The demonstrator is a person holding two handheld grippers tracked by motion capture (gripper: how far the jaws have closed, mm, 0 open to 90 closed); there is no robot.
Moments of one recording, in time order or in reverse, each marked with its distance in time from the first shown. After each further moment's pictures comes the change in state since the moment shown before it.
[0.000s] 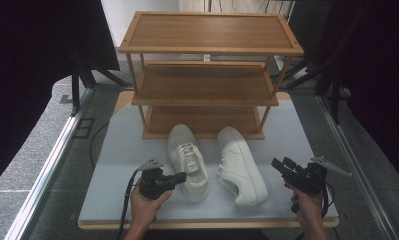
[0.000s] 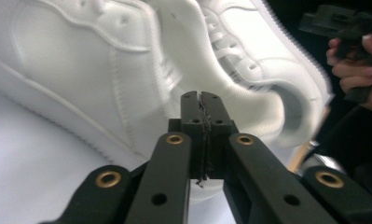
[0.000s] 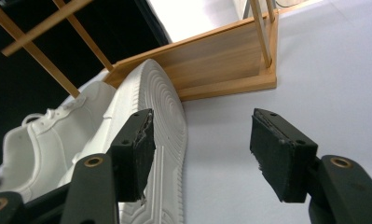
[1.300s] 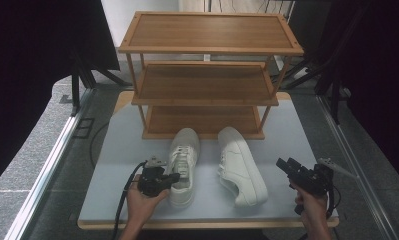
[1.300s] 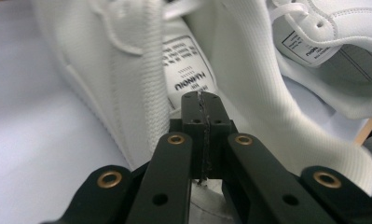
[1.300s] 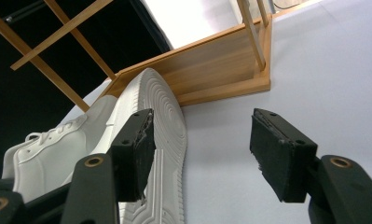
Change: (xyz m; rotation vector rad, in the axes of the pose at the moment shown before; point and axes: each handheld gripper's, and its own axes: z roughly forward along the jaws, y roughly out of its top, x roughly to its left) left arm 0.014 -0.001 -0.006 0.129 0.143 0.053; right arm -0.005 0.002 -0.011 -0.026 0.005 0.051
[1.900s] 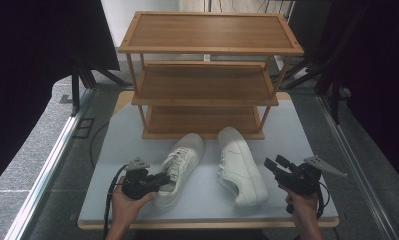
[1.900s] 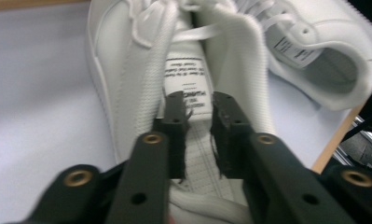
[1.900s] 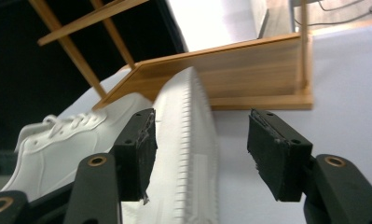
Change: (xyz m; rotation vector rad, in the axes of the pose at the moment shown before) left arm 0.019 -0.013 -0.029 -0.079 -0.059 0.002; right arm 0.041 -0.001 0.009 0.008 0.048 -0.160
